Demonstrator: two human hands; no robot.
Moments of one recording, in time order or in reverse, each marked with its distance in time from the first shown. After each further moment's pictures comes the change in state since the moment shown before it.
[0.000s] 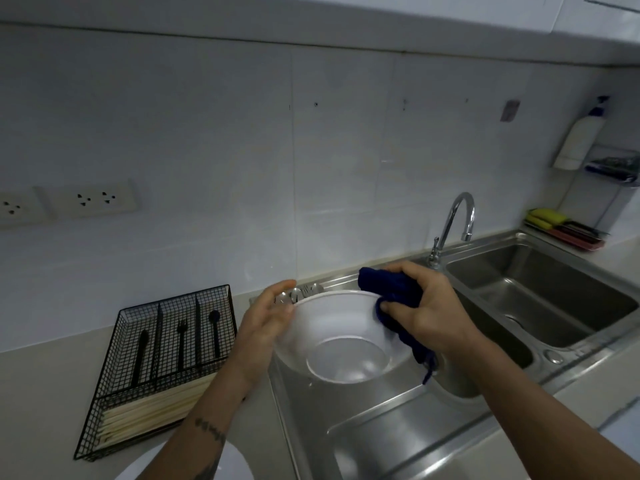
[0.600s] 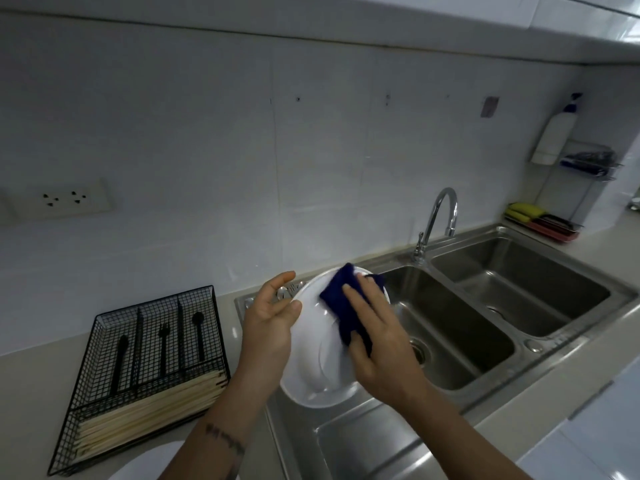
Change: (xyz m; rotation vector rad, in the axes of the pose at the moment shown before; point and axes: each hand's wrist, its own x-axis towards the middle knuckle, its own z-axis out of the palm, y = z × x) left_hand 0.002 0.012 0.041 -0.186 0.170 -0.035; right_hand -0.042 0.030 0.064 -0.339 0.111 -0.169
